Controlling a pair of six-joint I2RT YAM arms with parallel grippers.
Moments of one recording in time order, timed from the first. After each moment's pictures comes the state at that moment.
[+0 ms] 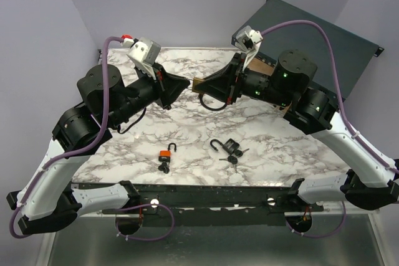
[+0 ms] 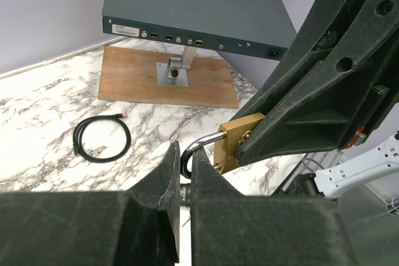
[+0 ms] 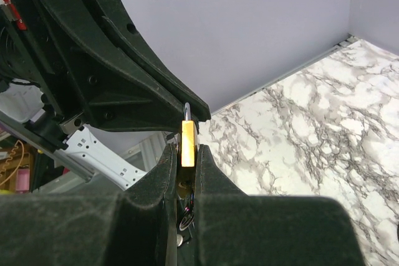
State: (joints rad) left arm -0.88 1.07 1.71 -0.71 -0.01 -0.31; right arm 0.94 1.30 1.68 -0.35 -0.27 0.33
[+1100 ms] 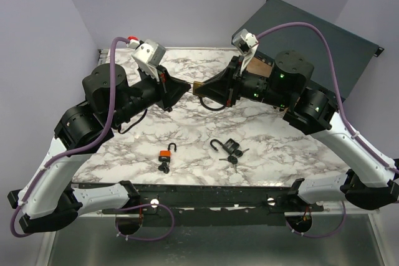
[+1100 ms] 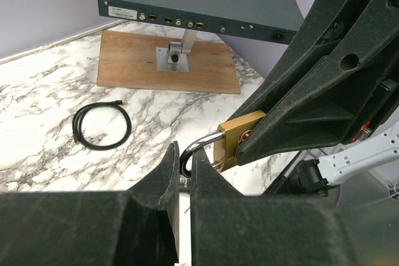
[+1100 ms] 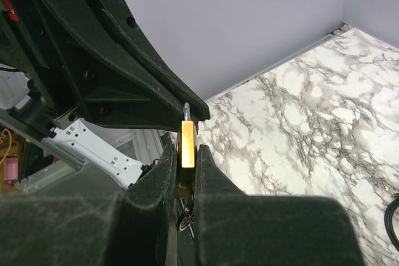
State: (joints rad) left arm -0.88 1.08 1.71 -0.75 0.01 -0.30; right arm 0.95 1.31 1.68 -0.40 -0.25 0.29
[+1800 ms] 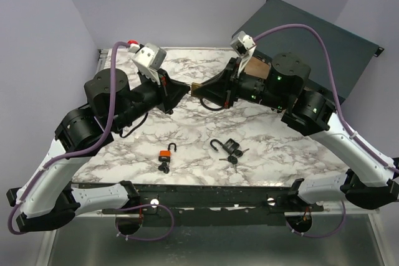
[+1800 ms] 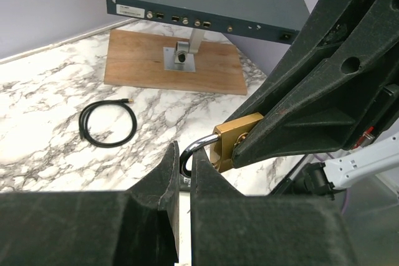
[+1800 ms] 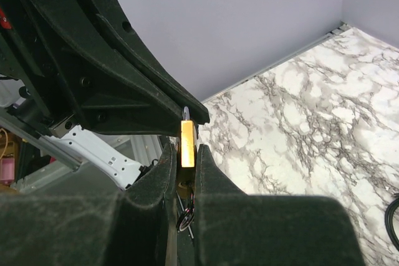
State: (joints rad) left arm -0.93 1.08 1.70 -0.75 -0.07 -0.30; right arm 0.96 1.31 1.68 -0.40 -0.23 0.28
